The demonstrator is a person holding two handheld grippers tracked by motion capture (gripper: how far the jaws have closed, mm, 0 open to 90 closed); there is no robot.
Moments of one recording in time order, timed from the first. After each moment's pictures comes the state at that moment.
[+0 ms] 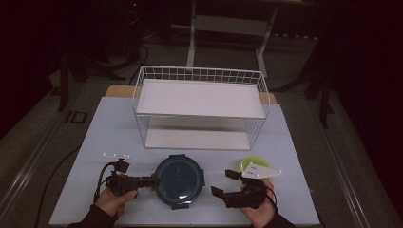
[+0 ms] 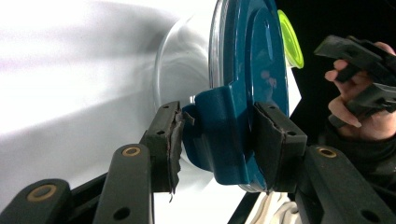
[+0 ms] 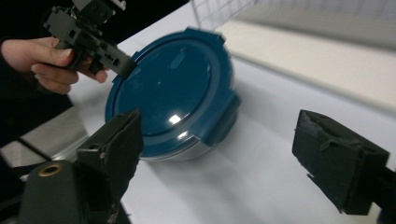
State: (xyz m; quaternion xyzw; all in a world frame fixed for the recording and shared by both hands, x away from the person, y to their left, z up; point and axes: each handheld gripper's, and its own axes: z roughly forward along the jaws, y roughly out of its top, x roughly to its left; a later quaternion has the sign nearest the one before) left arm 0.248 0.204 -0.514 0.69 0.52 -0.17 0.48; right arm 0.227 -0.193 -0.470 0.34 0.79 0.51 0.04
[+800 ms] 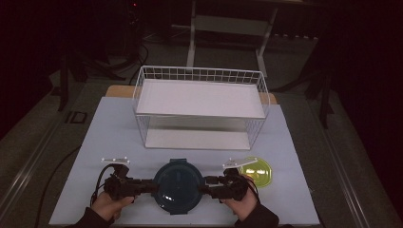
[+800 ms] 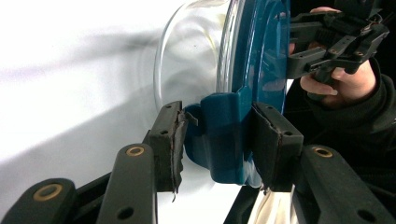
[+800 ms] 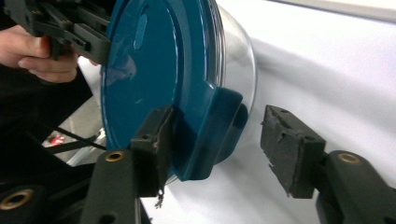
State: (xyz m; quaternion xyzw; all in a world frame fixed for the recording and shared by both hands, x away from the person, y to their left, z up) left arm 0.238 0.205 -0.510 0.73 0.45 -0.15 0.49; right arm 0.257 -0.158 -0.497 0.36 0.81 0.46 -0.08
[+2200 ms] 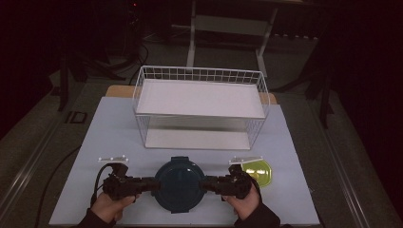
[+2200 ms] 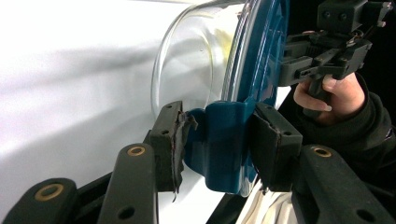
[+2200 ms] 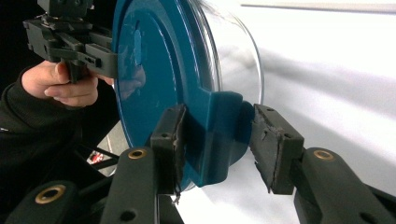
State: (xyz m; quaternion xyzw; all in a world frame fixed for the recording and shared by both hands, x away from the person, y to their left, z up) left arm 0.228 0.197 -0.484 0.72 0.46 -0.13 0.50; right arm 0.259 -0.166 -0.489 0.39 0.77 0.49 -0.13
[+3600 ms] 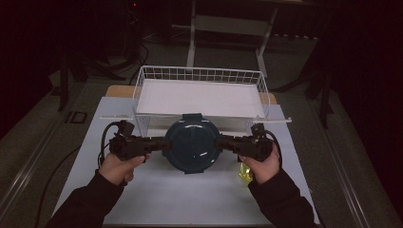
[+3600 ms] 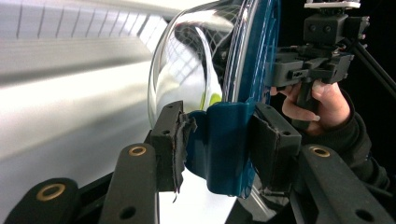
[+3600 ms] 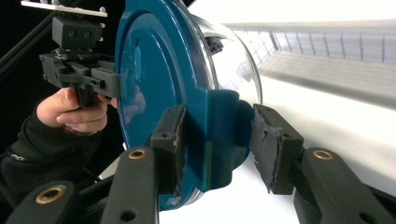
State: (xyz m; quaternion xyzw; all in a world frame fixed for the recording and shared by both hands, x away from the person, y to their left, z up) left arm 0.285 0.173 -0.381 0.71 0.42 -0.09 0.56; right arm 0.310 -0.194 -0.380 0.38 0.74 0.55 -0.08
